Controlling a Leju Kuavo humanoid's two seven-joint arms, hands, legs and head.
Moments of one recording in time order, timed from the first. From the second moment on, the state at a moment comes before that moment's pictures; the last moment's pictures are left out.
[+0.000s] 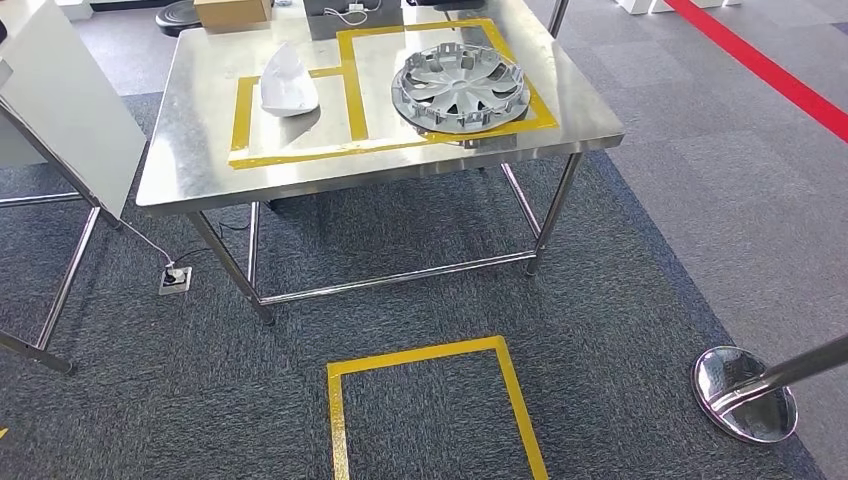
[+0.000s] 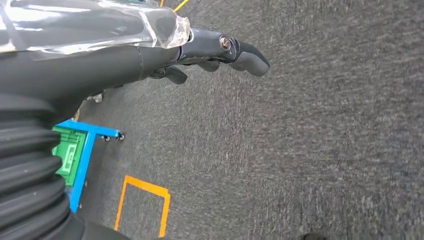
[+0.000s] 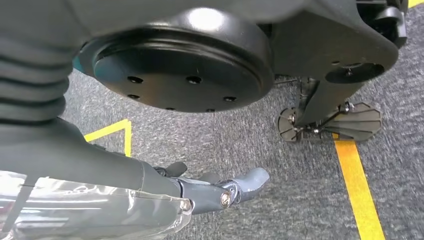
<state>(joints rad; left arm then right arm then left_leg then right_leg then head) -0.08 -0.17 0.66 -0.21 -0.80 0.52 0.21 -0.05 0.13 -0.02 -0.18 0.06 -0.22 -0.05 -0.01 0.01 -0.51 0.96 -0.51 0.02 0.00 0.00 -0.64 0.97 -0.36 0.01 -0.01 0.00</state>
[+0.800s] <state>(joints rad) 0.06 -0.06 0.23 -0.33 -0.24 0.16 0.07 0.07 0.04 -0.02 -0.30 0.02 -0.09 -0.02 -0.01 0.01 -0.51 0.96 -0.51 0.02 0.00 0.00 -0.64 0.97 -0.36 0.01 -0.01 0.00</state>
